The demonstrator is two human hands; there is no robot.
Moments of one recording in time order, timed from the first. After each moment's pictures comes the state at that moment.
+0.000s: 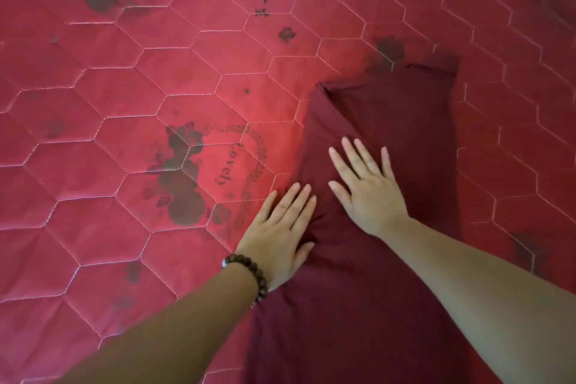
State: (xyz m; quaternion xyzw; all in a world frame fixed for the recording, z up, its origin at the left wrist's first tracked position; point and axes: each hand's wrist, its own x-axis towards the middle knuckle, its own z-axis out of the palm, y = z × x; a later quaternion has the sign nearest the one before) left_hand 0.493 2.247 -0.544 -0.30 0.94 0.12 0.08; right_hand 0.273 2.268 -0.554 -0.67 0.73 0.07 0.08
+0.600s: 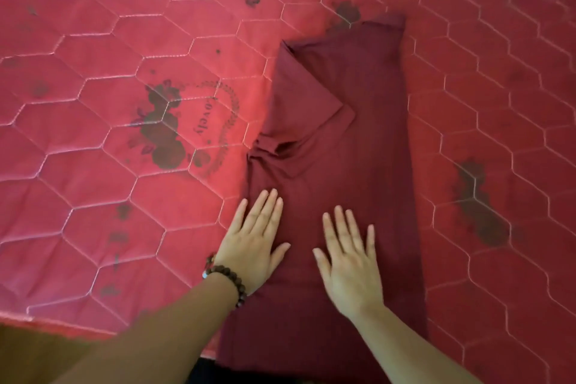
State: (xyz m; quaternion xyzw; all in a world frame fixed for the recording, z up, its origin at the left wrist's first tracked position) left_hand 0.534 2.352 -0.546 -0.33 0.93 0.10 0.10; right_hand 0.371 2.480 -0.547 -0.56 0.81 0.05 0.14
